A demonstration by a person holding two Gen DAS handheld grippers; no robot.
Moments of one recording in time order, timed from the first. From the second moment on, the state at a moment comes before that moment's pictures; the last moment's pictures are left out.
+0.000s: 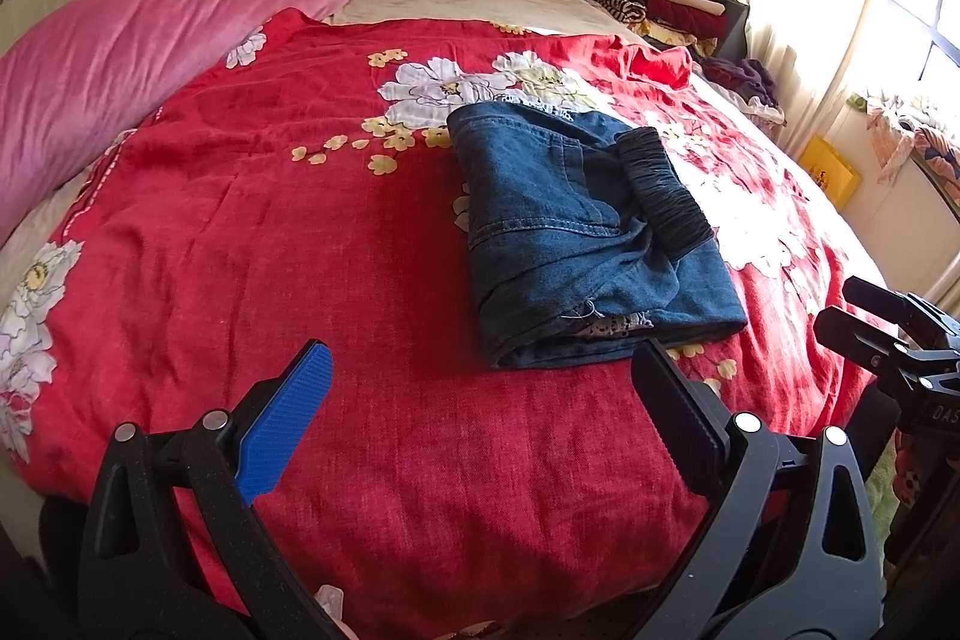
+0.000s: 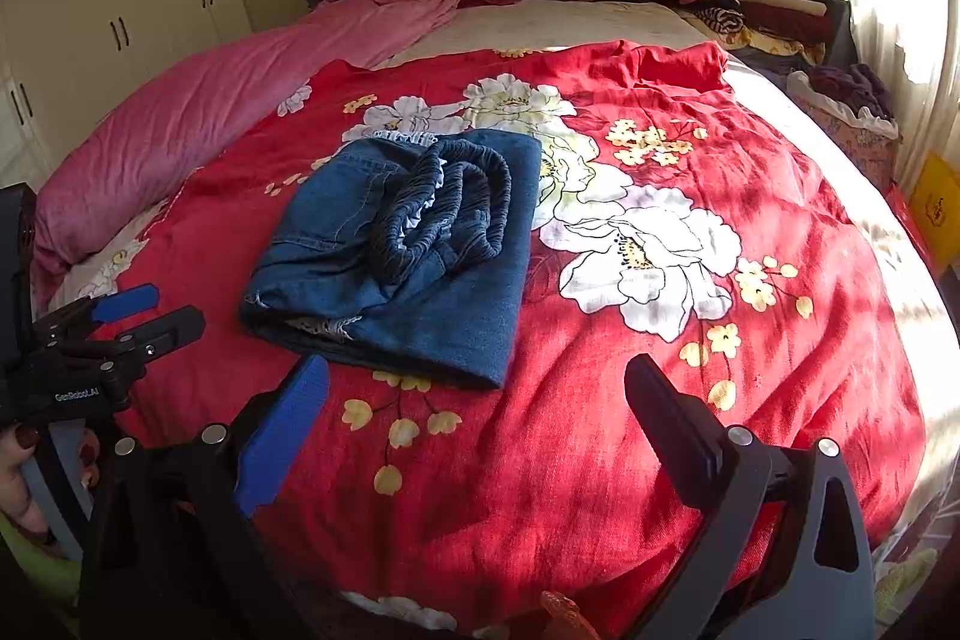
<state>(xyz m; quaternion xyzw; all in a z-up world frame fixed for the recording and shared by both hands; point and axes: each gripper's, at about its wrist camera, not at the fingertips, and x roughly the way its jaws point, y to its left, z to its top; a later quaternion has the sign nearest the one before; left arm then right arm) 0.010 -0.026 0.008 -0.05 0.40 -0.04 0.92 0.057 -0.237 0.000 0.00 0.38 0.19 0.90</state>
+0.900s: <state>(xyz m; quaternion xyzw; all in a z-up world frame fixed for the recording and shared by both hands) 0.020 -0.004 0.000 -0.05 0.43 0.02 0.90 0.066 -0.253 0.000 0.00 0.38 0.18 0.91</state>
